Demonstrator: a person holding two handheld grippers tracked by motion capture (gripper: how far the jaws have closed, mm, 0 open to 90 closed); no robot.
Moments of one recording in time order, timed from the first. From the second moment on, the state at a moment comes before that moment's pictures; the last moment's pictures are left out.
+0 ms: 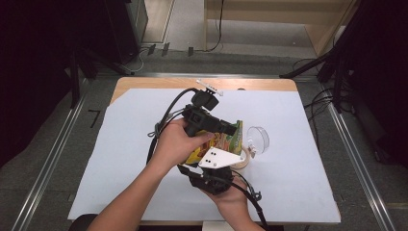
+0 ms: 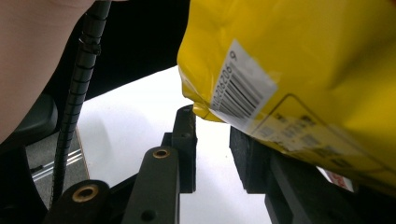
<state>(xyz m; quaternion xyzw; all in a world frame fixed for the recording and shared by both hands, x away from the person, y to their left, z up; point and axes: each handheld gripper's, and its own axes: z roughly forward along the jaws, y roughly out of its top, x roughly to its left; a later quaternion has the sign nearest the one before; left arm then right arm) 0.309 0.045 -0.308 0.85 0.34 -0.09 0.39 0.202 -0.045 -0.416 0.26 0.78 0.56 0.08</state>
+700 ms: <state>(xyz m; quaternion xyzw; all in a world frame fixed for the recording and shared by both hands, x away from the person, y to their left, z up) 0.311 0.047 -0.308 0.85 0.34 -0.09 0.39 0.205 -0.044 -0.413 0.26 0.79 0.55 0.09</state>
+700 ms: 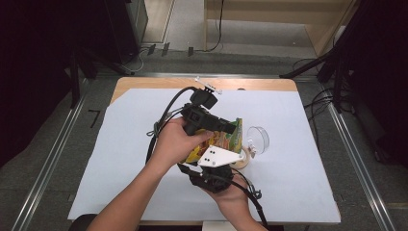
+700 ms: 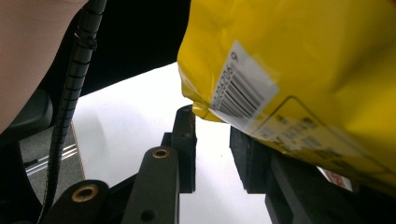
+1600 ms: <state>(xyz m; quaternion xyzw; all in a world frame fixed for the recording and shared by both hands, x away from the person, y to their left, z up) 0.311 0.046 -0.309 0.85 0.34 -0.09 0.39 0.204 -0.044 -0.414 0.26 0.79 0.55 0.09</state>
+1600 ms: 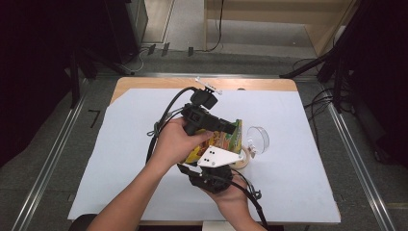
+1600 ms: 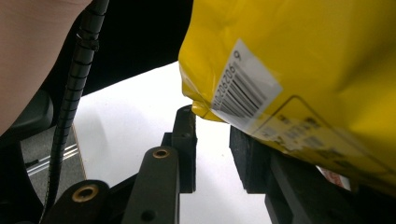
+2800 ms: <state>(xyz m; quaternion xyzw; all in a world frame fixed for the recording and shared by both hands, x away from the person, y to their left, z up) 0.305 0.041 -0.308 0.86 0.34 -0.08 0.38 0.202 -0.044 -0.416 0.26 0.79 0.55 0.09</state>
